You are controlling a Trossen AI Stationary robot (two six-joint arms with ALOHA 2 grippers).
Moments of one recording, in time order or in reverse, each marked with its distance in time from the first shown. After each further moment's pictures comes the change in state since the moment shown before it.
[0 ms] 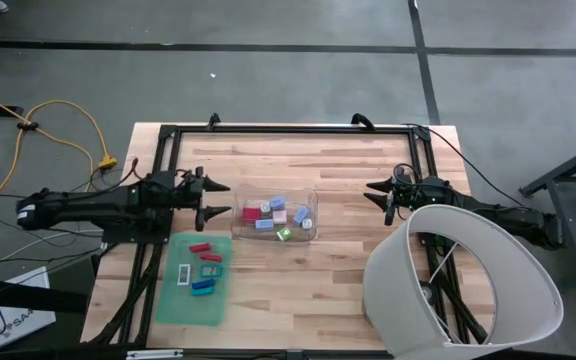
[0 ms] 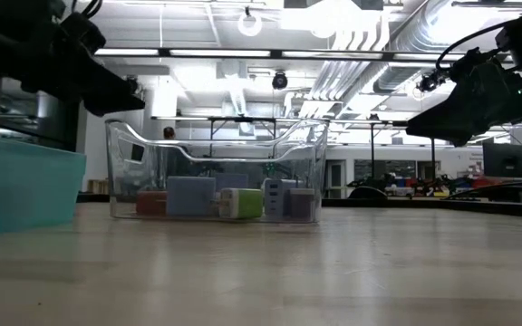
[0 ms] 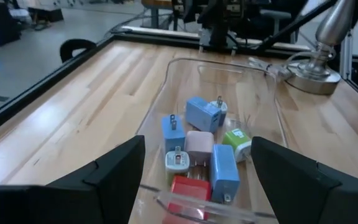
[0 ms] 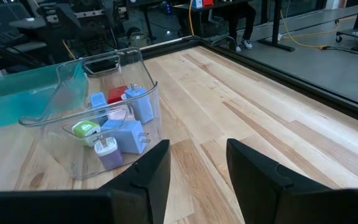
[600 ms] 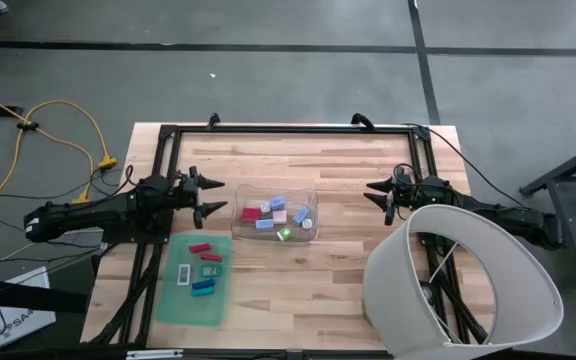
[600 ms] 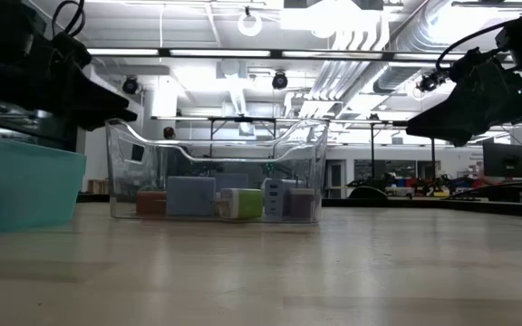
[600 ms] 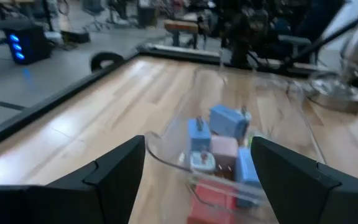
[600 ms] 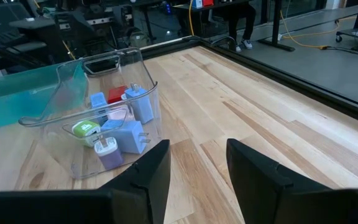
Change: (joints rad) left arm 0.062 -0.216 -0.176 0.045 -0.023 -0.021; right arm 0.000 0.000 0.000 0.000 0.000 0.000
